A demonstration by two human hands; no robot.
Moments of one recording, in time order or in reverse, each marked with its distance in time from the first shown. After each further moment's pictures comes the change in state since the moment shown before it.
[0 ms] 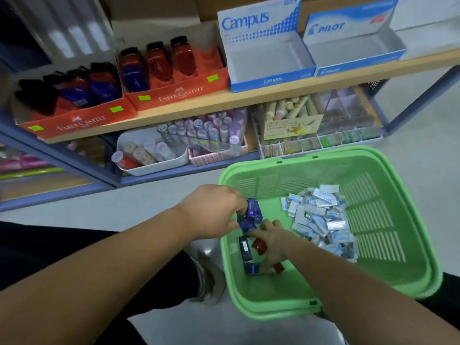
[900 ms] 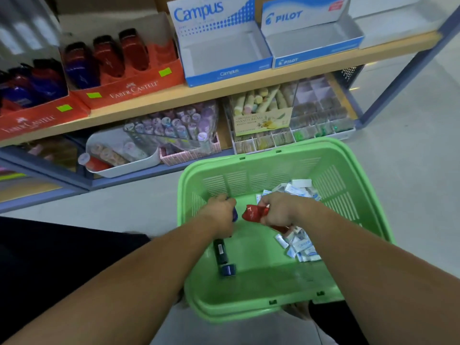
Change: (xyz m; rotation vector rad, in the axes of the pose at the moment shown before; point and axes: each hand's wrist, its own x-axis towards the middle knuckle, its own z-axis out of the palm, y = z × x) left_hand 0.094 0.035 0.104 -0.118 -0.254 -0.399; right_hand -0.060 0.056 -0.083 0.598 0.034 0.187
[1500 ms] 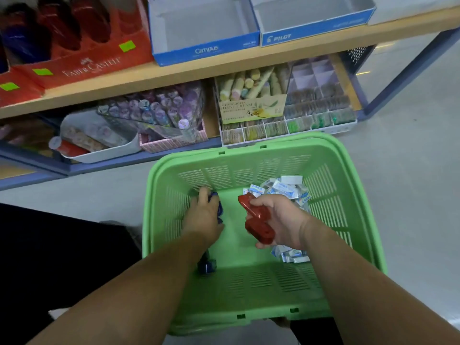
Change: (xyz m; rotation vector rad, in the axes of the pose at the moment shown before) left_hand 0.027 0.012 0.068 -0.136 0.280 -0.217; right_hand 0.011 0.054 0.004 0.969 -0.342 0.099
